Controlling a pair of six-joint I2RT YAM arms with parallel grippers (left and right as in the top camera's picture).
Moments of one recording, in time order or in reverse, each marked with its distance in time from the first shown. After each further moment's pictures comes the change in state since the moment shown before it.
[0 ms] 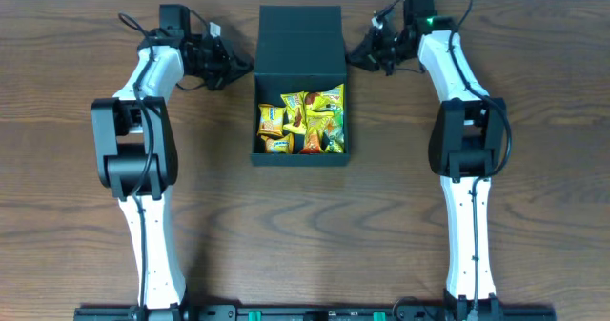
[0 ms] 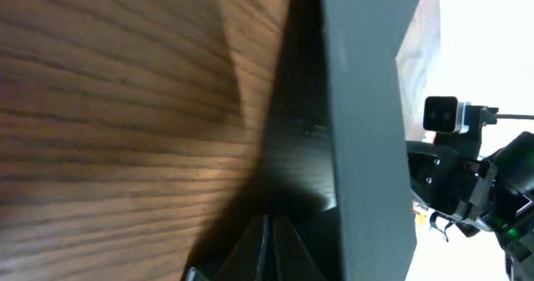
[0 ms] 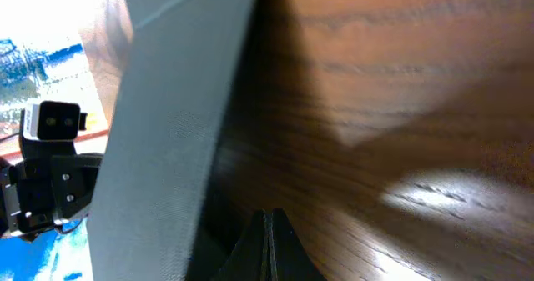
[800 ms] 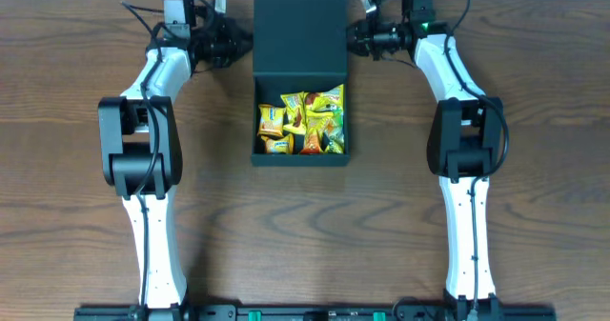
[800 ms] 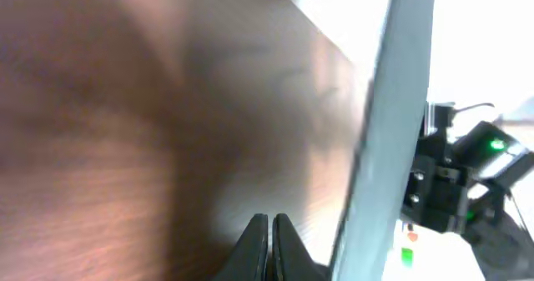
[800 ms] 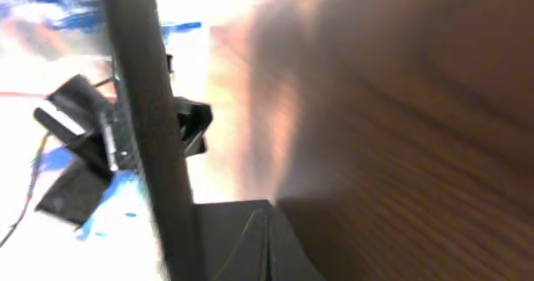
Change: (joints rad) left arm -0.024 0.006 0.000 0.438 0.068 -0.047; right arm 0.011 0.000 -0.031 0.427 -0.318 0.130
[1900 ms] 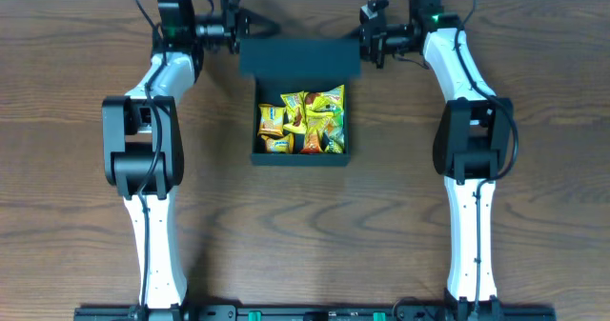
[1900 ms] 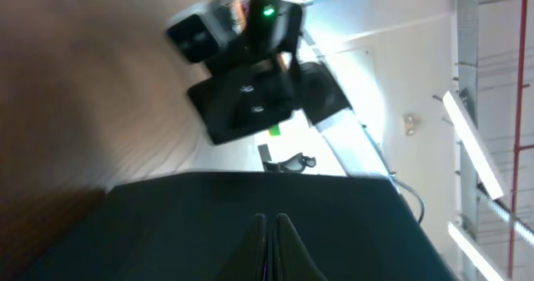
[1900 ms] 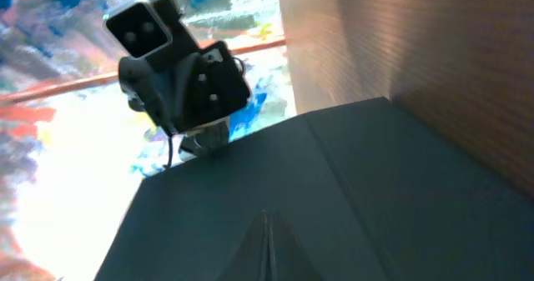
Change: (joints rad) left arm -0.011 0.000 -0.097 0.651 0.595 -0.468; right arm -0.015 -0.066 0.000 -0.428 -0.248 -0.033
